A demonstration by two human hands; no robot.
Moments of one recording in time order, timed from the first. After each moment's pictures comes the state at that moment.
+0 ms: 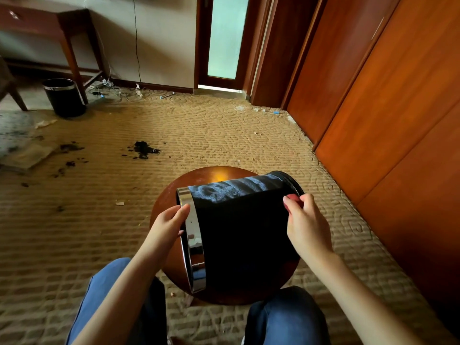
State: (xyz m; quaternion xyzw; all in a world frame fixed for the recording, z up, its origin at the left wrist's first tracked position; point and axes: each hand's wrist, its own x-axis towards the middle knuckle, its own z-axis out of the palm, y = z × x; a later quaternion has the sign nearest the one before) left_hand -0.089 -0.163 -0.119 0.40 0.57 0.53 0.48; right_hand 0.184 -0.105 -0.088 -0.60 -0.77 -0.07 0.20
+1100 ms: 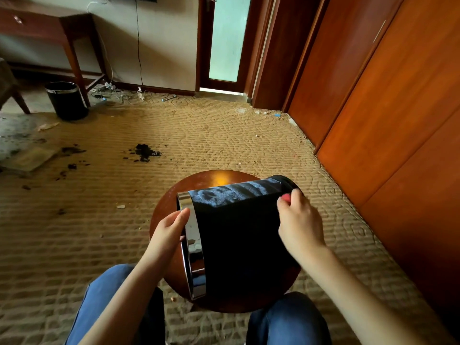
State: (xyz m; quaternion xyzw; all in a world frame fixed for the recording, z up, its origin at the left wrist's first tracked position) left_hand -0.082 -0.160 -0.118 0.38 0.59 0.54 0.47; right_hand 0.155 -0.098 -0.065 -0.60 -0.78 -0.15 0.10
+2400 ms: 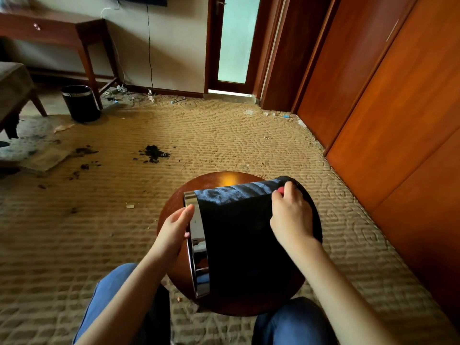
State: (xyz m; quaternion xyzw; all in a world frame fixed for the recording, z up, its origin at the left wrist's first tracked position) left_hand -0.084 -0.153 -0.114 0.34 0.57 0.56 0.50; right_hand 0.125 -0.079 -0.066 -0.61 -0.78 -0.13 0.09
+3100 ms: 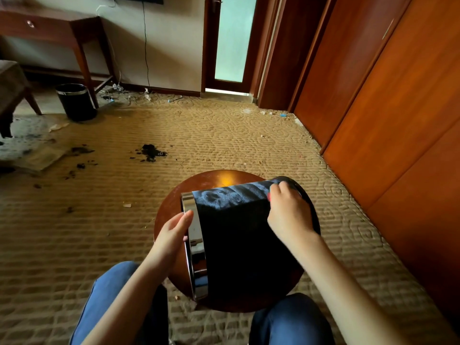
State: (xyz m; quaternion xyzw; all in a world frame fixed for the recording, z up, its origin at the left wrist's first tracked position) left_hand -0.080 -0.170 -0.116 0.38 0.56 0.55 0.50; right_hand 0.130 -0.083 -0.058 -0.58 -0.80 -0.09 0.10
